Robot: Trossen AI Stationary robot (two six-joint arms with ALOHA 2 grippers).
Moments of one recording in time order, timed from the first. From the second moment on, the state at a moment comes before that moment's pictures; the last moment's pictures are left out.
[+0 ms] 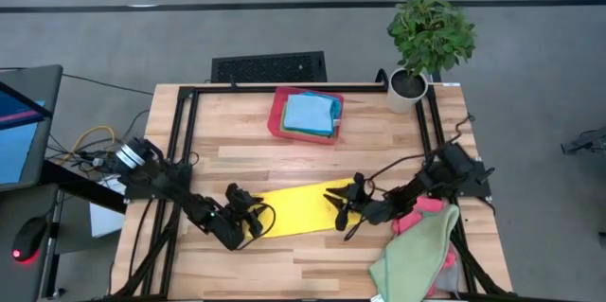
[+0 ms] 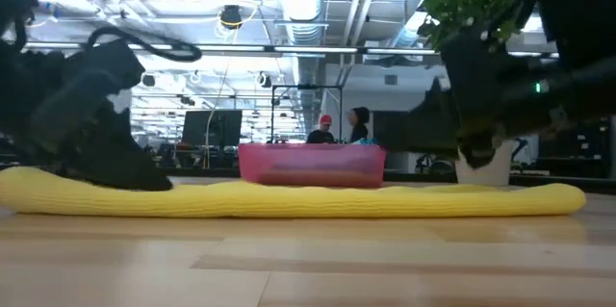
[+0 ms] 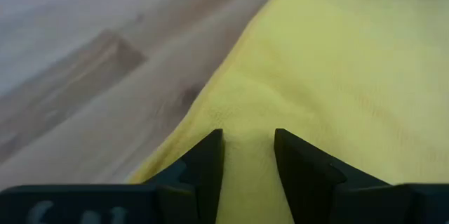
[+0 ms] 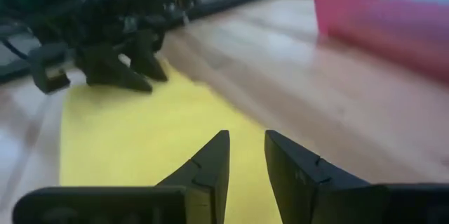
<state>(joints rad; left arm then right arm) -0.66 1.78 0.53 0.19 -0.88 -1.16 0.49 2.01 0.50 1.15 0.83 0.44</state>
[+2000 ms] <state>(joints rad) -0.89 1.74 0.55 0.45 -0.95 -0.91 0.48 2.09 0.47 1.12 0.84 0.59</state>
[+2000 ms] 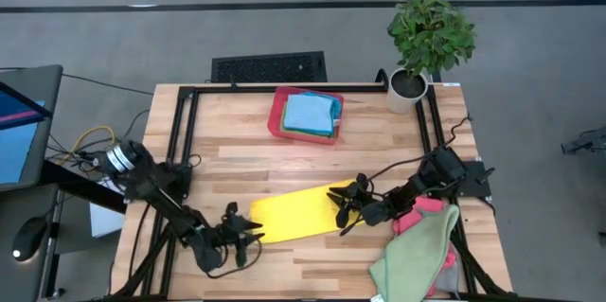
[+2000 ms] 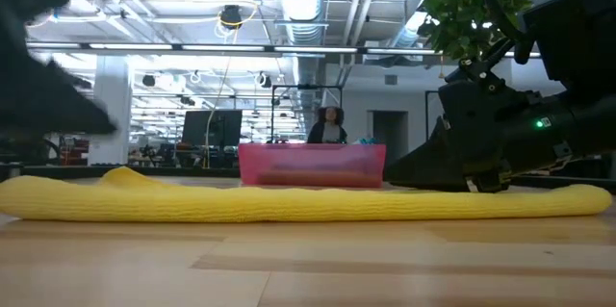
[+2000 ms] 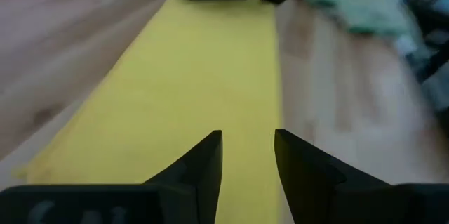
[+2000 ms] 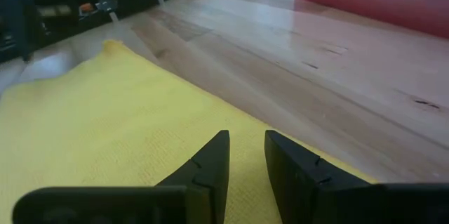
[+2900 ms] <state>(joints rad) -0.97 1.78 0.70 0.15 -0.94 -1.07 0.49 1.98 0.46 1.14 0.82 0.43</state>
